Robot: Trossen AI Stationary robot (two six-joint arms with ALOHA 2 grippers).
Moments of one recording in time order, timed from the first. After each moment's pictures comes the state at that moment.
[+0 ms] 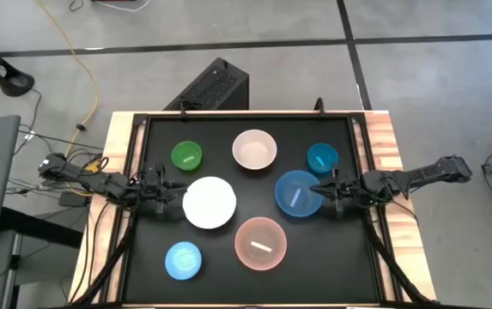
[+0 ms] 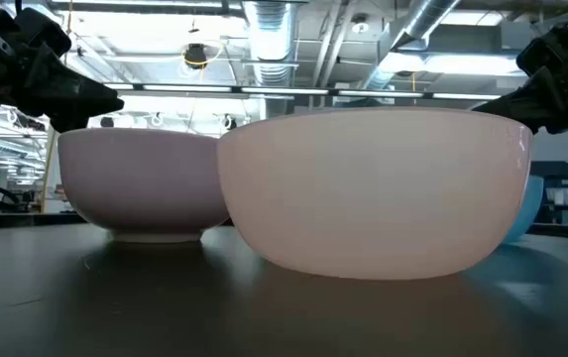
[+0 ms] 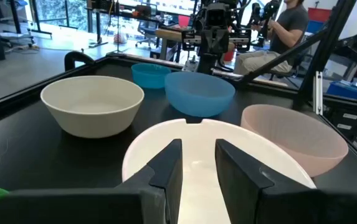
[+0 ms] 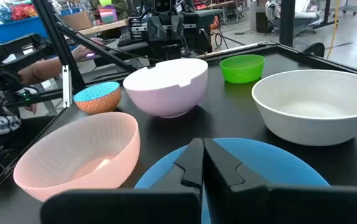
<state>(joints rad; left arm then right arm) -0.33 0.10 0.01 0.08 -0.47 -0.16 0.21 0.20 0.01 0.06 0.26 0.24</state>
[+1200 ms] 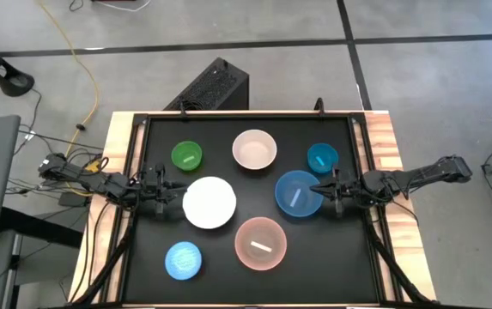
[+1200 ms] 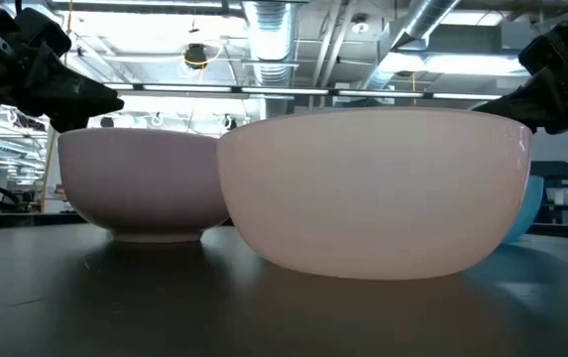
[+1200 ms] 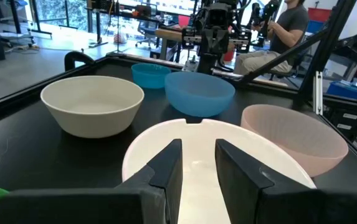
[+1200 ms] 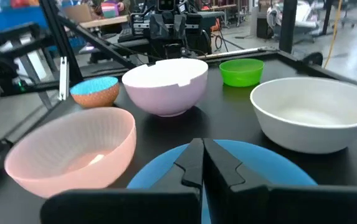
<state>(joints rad) -0.33 0.10 0.01 0.08 -0.47 -0.16 0.21 0.20 0.01 0.06 0.26 0.14</state>
